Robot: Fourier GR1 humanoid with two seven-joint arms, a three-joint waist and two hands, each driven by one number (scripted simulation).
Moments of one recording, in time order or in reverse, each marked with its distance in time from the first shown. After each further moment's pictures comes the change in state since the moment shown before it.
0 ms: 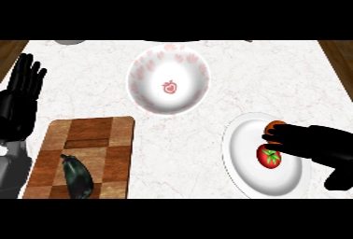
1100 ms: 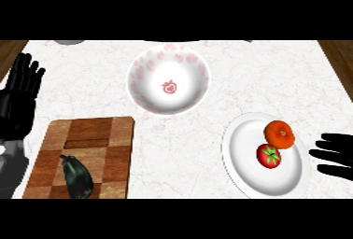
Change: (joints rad) left arm -0.005 0.069 -0.061 0.035 0.090 0.040 -0.047; right arm 0.264 -0.376 -0.247 -0.379 -0.353 0.028 0.021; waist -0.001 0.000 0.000
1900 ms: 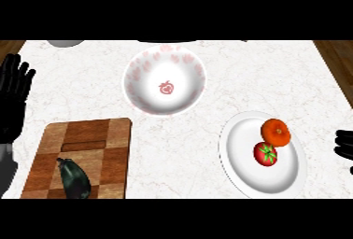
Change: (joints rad) left arm 0.030 0.066 -0.019 -0.031 0.054 0.034 0.004; right arm 0.063 0.036 -0.129 -0.073 -0.364 0.016 0.008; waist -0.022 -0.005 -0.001
